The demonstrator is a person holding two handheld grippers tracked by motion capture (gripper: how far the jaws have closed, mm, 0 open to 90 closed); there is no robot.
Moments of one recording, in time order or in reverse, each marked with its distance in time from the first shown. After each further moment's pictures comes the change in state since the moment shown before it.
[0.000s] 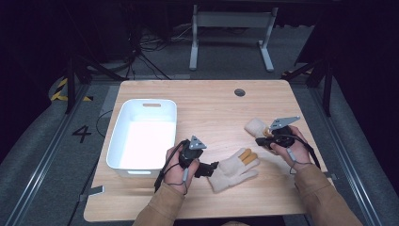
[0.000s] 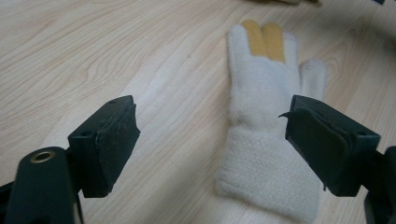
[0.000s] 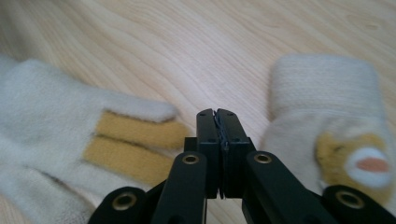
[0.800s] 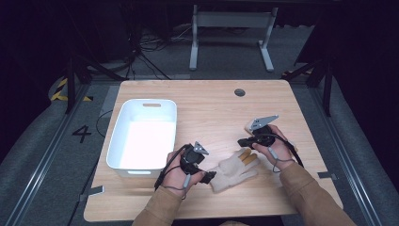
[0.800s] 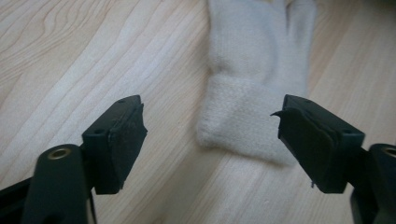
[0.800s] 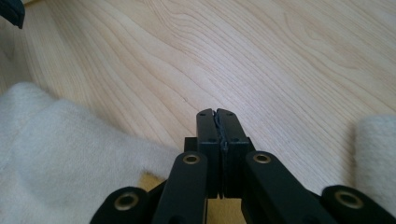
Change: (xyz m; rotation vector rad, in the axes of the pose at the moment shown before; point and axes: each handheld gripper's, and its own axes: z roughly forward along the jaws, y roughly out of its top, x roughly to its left) left arm -0.008 -0.005 0.002 0.198 -0.043 0.050; right arm 0.024 0.029 0.042 0.004 0.096 -0.046
